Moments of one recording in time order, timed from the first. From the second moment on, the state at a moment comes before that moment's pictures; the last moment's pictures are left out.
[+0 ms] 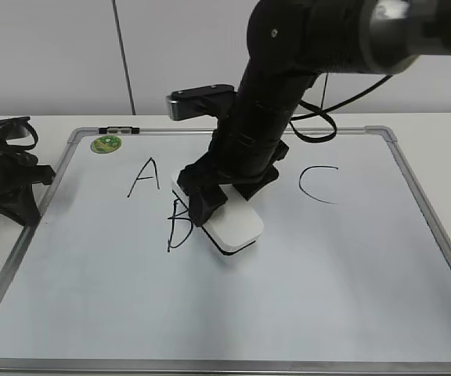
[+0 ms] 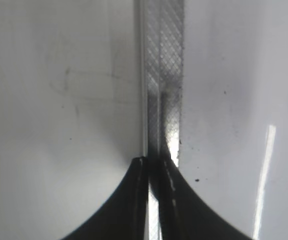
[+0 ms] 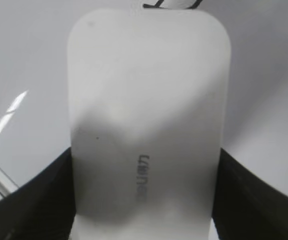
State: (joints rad) left arm 0.00 2.12 -1.41 -0.23 0.90 0.13; right arm 0.58 2.05 -1.64 0.27 1.03 -0.24
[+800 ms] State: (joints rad) left arm 0.01 2.12 -1.41 -0.25 0.91 0.13; right arm 0.63 2.36 -2.04 0.07 1.19 0.00
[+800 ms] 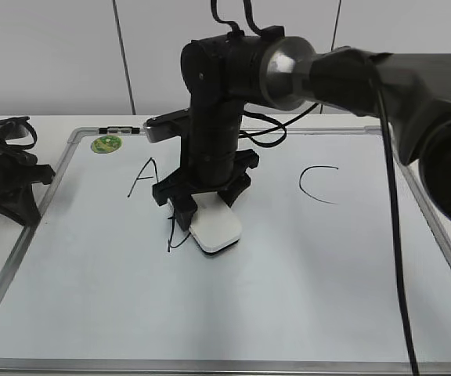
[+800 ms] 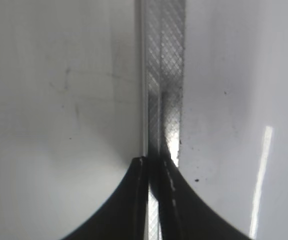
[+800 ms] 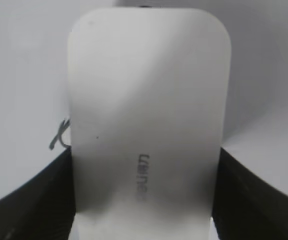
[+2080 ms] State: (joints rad) left arm 0.01 2.12 -1.41 -0.25 0.91 0.13; right arm 0.71 2.45 -2.16 -0.02 1.24 0.05
